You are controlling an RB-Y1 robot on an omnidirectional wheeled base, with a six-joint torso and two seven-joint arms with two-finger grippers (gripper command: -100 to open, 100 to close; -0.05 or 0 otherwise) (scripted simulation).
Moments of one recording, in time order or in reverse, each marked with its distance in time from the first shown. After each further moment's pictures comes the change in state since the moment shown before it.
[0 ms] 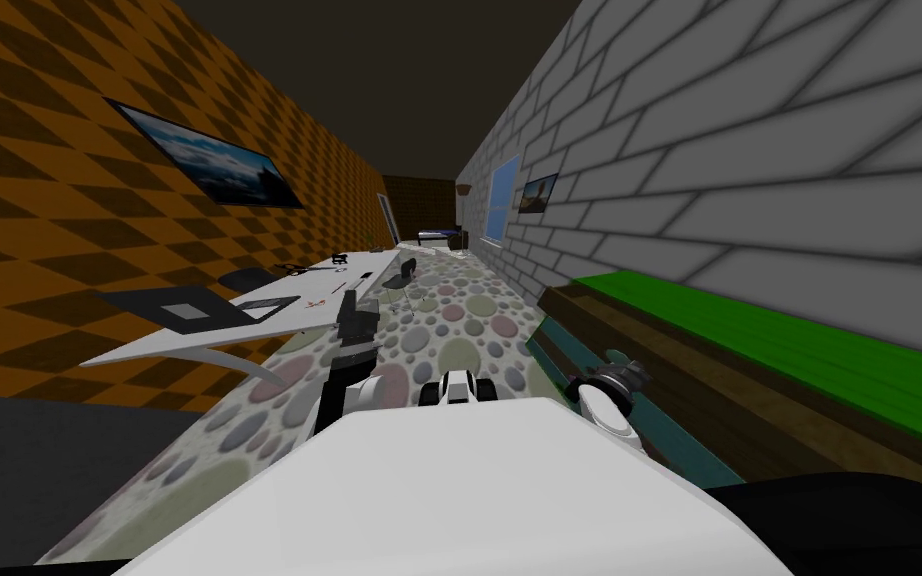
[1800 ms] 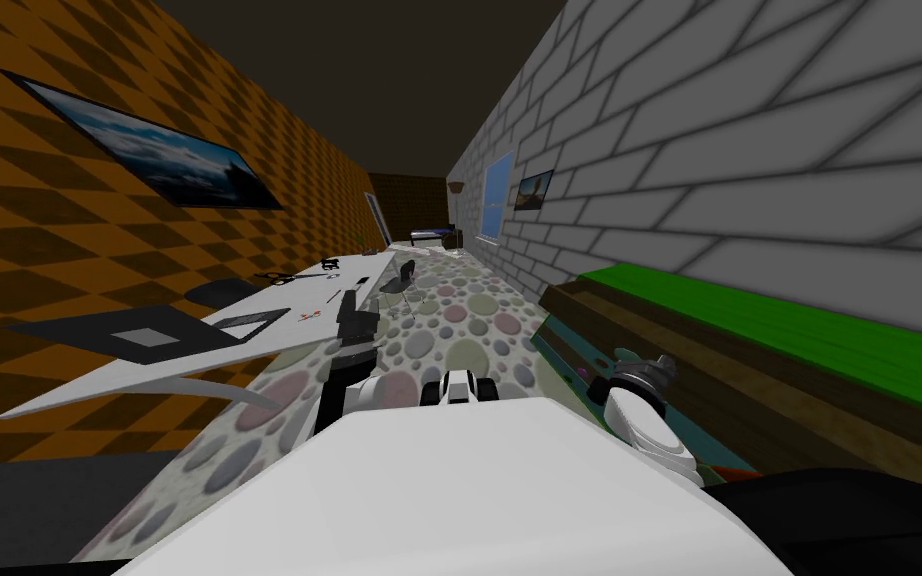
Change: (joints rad) left arm 0.000 0.000 0.000 0.000 0.000 0.000 0.000; right arm 0.054 -0.067 -0.106 -0.109 -0.201 -0.165 0.166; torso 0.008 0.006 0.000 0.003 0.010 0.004
